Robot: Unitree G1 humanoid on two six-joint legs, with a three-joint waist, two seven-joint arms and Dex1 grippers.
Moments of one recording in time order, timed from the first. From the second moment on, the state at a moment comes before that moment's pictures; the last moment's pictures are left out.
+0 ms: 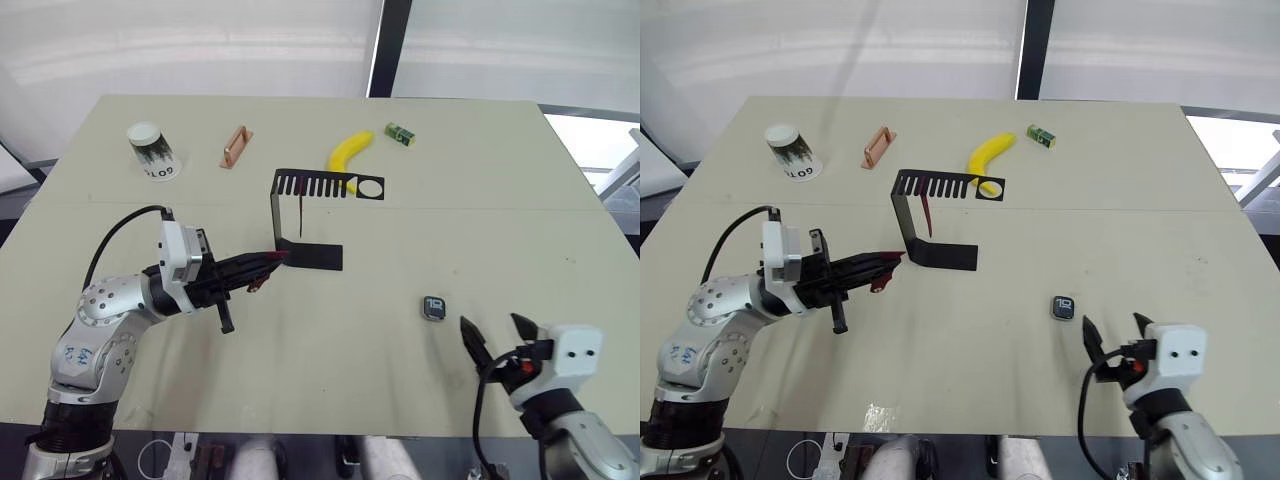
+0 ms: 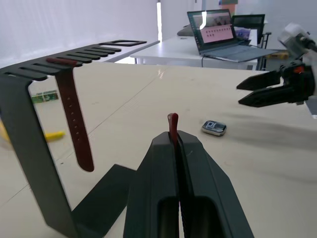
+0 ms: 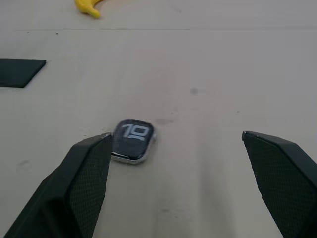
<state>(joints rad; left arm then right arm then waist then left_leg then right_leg) -0.25 0.61 0.12 -0.35 -0.62 0.32 -0.92 0.47 -0.24 -0.23 -0.83 0.39 0.53 0.18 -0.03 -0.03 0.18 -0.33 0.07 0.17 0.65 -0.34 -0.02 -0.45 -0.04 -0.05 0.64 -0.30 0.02</state>
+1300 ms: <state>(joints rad) -0.26 0.58 0.03 -0.43 -0.63 0.41 -0.91 0.13 0.01 0.06 -0.67 0.03 0.77 -0.14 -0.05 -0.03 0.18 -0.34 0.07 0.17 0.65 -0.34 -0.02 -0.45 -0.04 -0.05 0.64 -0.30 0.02</state>
